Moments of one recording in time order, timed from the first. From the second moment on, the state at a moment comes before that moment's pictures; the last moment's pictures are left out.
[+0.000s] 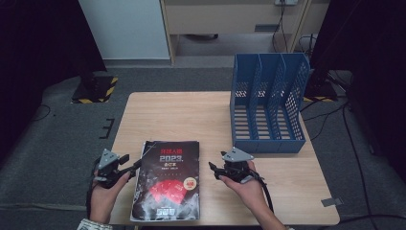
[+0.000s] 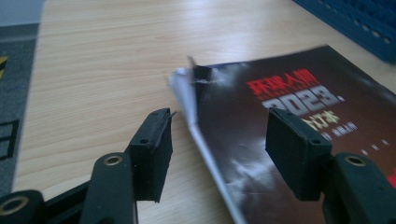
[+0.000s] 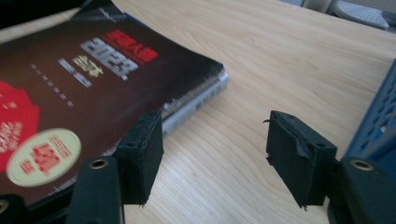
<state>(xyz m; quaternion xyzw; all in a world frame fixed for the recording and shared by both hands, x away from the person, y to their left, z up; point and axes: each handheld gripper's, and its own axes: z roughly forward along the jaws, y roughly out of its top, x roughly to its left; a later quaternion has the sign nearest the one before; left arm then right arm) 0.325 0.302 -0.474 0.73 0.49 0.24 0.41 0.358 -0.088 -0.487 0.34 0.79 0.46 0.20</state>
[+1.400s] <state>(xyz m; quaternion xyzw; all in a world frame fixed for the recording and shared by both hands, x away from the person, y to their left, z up) 0.344 0.288 -0.500 0.76 0.49 0.22 0.36 0.380 -0.028 -0.527 0.33 0.82 0.46 0.02</state>
